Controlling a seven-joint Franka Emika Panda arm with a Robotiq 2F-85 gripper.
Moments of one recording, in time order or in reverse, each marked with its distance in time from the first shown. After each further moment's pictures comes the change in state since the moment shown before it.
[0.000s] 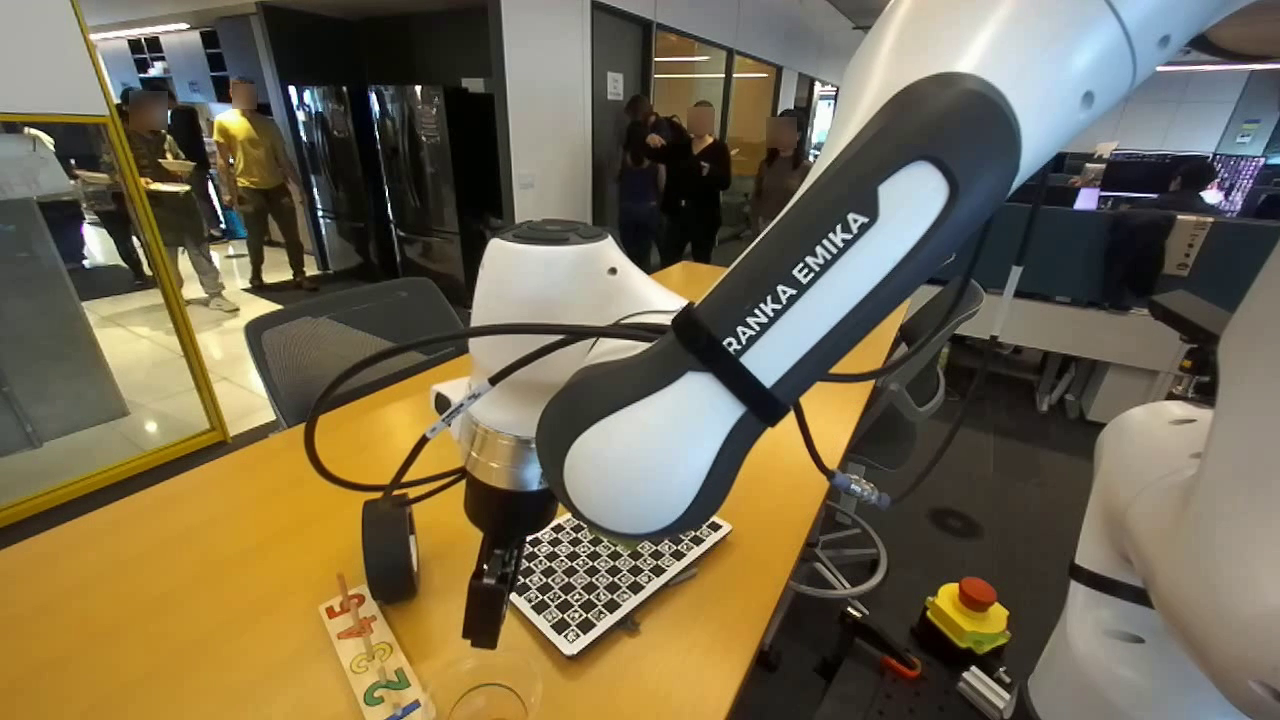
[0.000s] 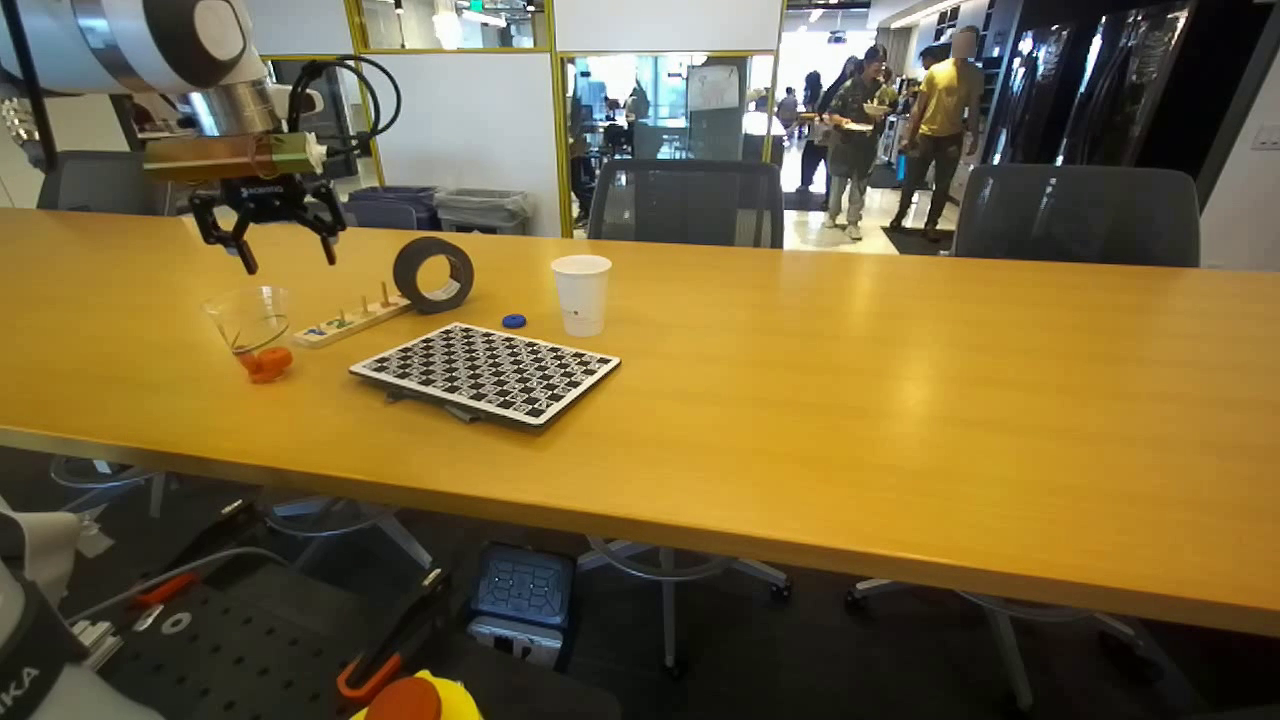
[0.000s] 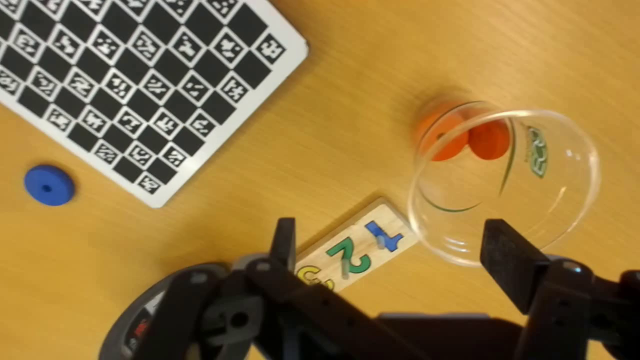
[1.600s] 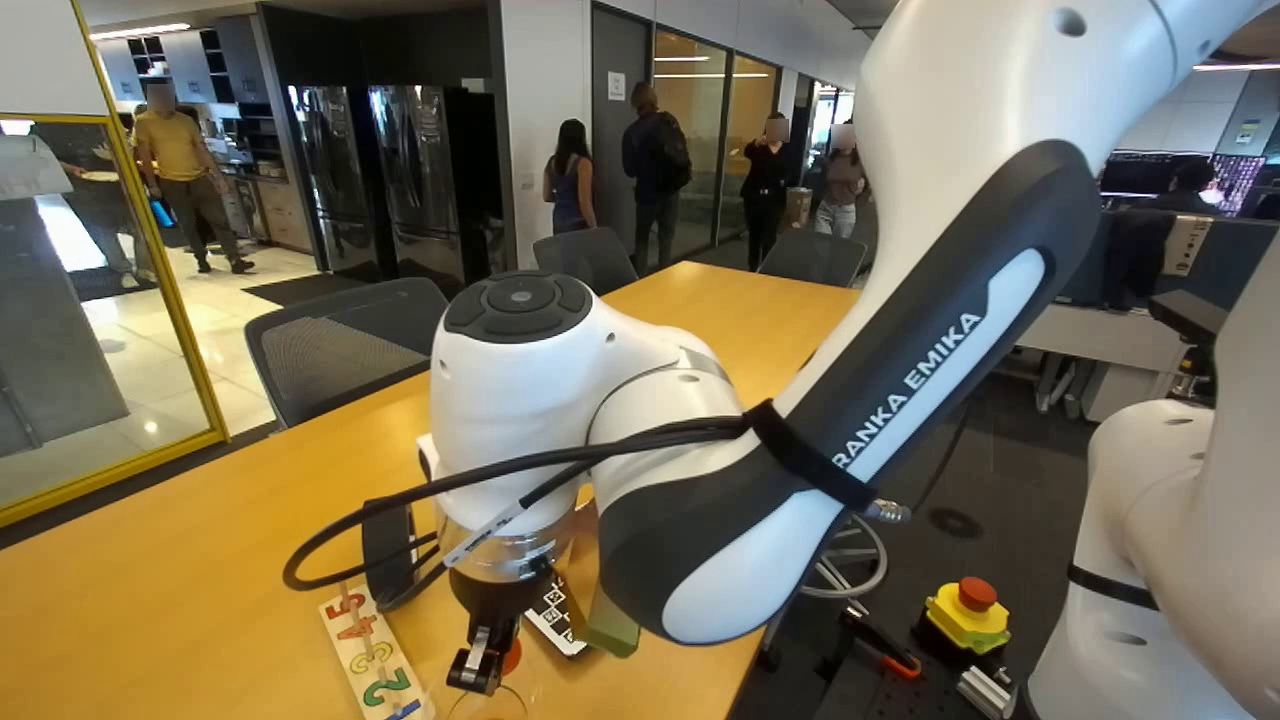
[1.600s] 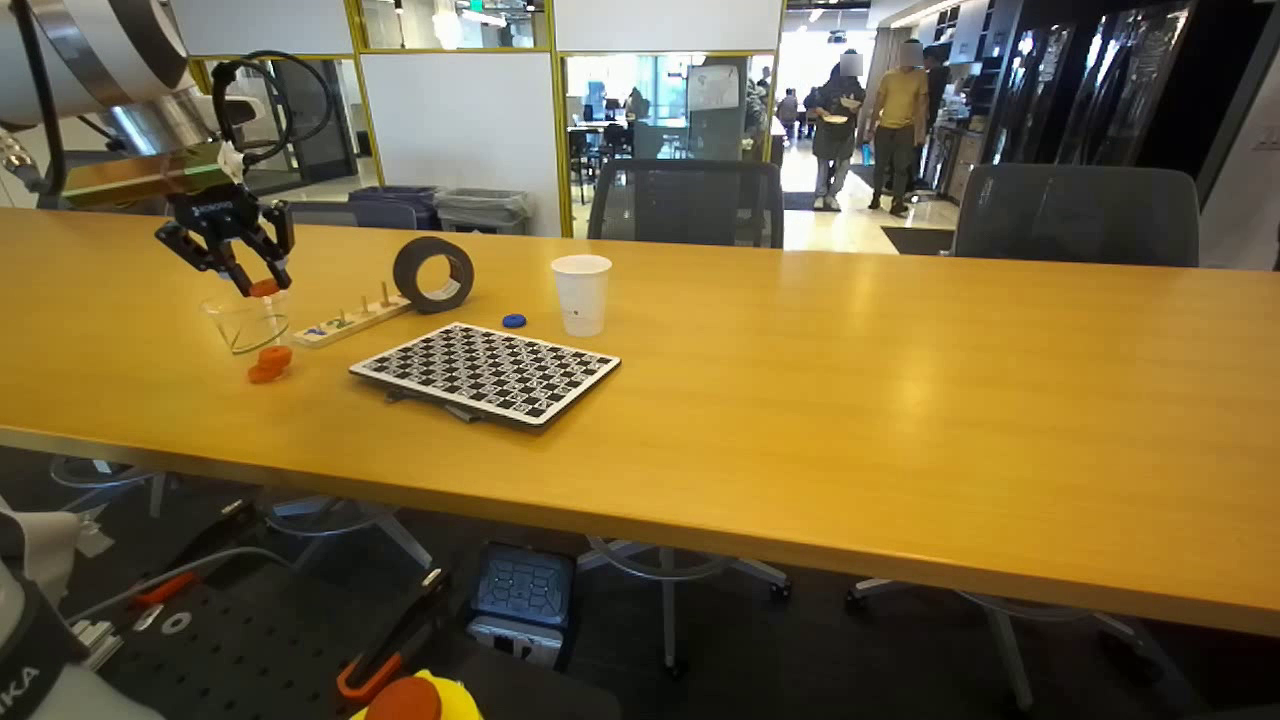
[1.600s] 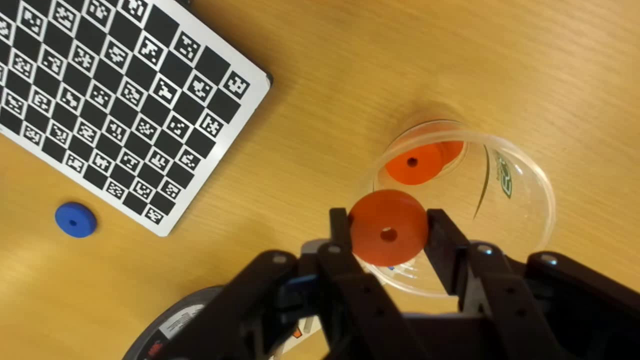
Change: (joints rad) arm 0.047 0.013 0.061 -0.018 -0.348 -0.019 0.520
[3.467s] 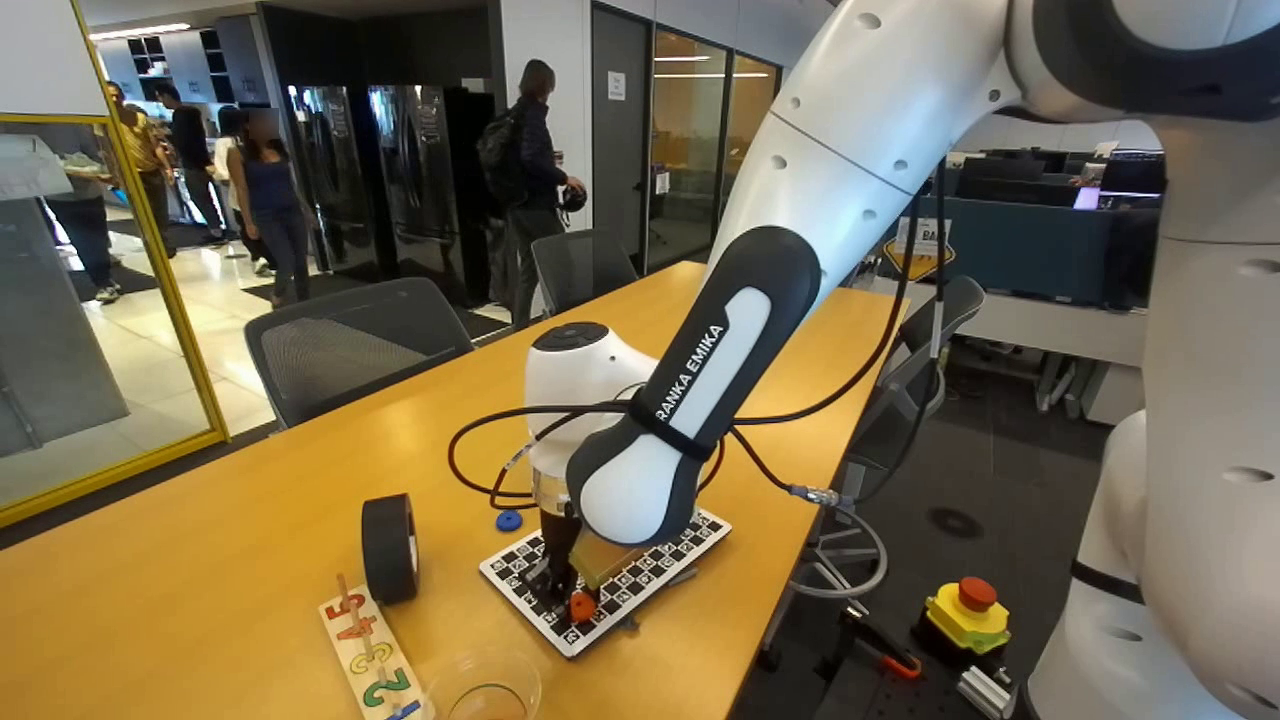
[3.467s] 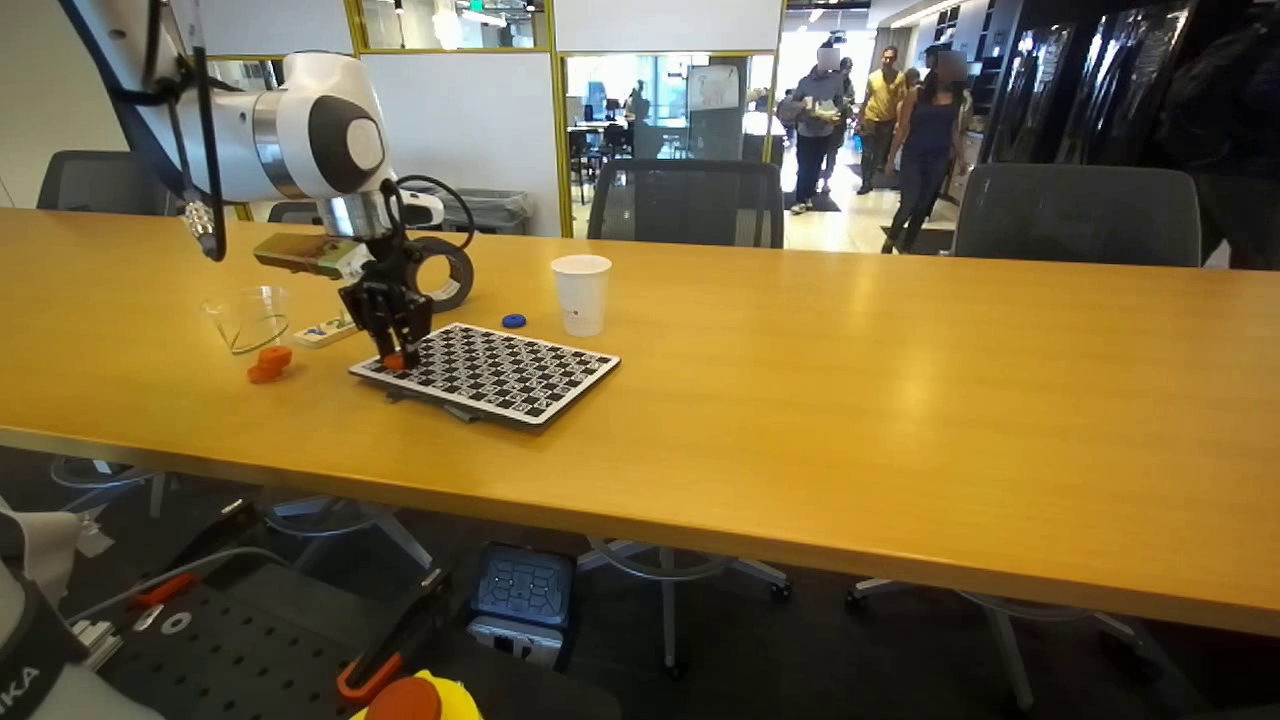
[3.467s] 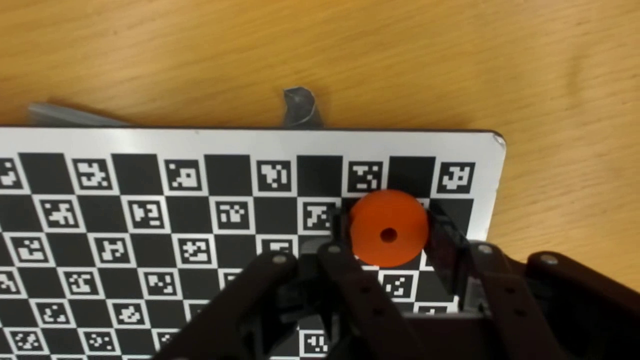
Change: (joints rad) arm -0.116 0.261 -0.231 0.054 0.212 0.070 0.142
